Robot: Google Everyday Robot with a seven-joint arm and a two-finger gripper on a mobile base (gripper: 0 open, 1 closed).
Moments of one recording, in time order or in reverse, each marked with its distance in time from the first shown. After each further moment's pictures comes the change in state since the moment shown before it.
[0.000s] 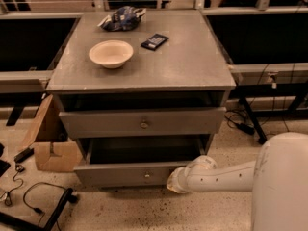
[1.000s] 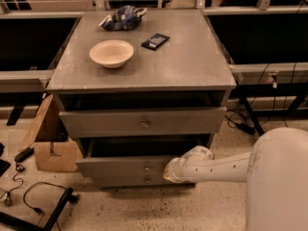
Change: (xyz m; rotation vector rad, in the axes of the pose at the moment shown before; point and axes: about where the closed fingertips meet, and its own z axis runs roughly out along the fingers) arm -0.027 -0.040 -0.004 0.045 -0.012 -0.030
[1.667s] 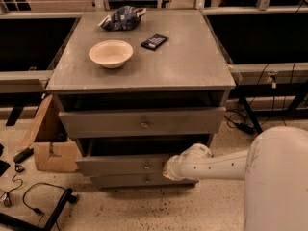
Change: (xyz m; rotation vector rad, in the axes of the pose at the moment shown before) arm -0.006 -0.010 0.000 0.008 0.002 -0.006
